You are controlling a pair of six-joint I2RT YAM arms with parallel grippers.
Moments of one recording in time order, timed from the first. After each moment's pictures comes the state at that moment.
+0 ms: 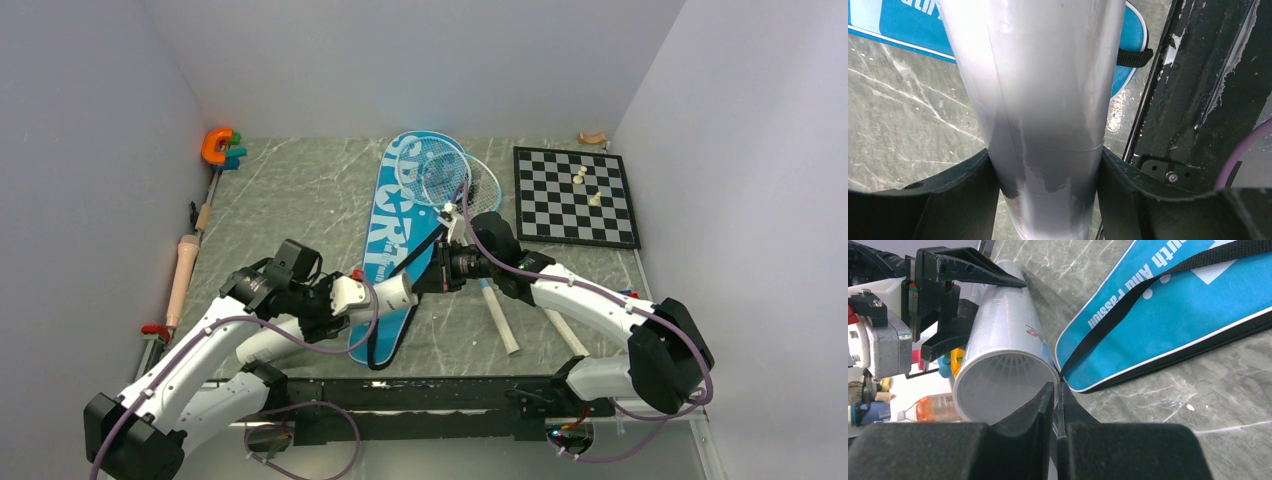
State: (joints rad) left arm -0.48 0.91 0.76 -0.97 0.42 0.78; right arm 0.71 1.30 0.78 -0.02 -0.60 0.66
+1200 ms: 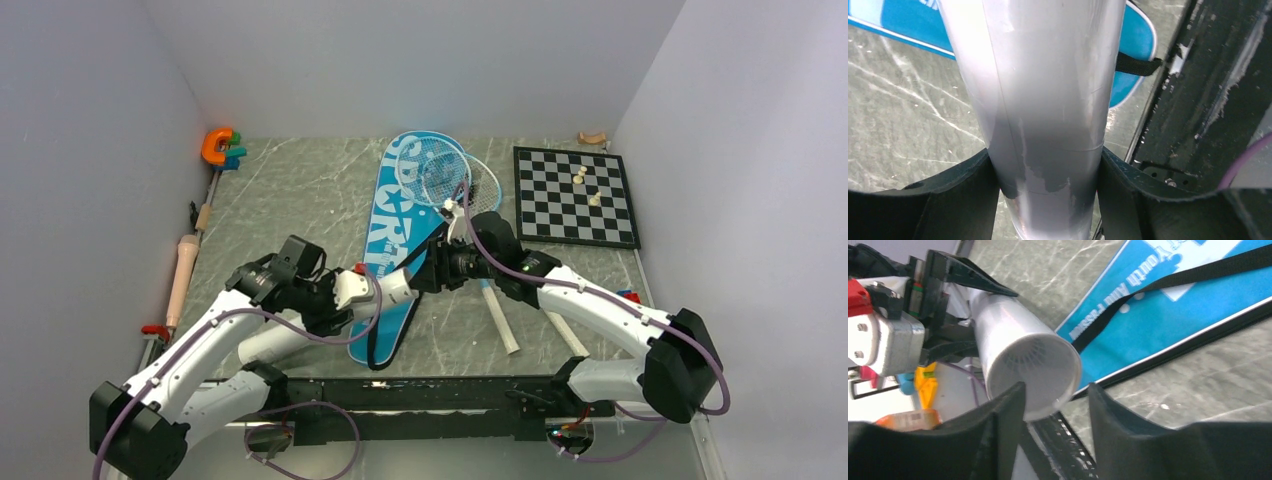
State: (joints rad) left arm -0.48 0.96 0.77 -0.94 0.42 0.73; right arm 0.77 1.24 0.83 -0.12 -0.42 0.58
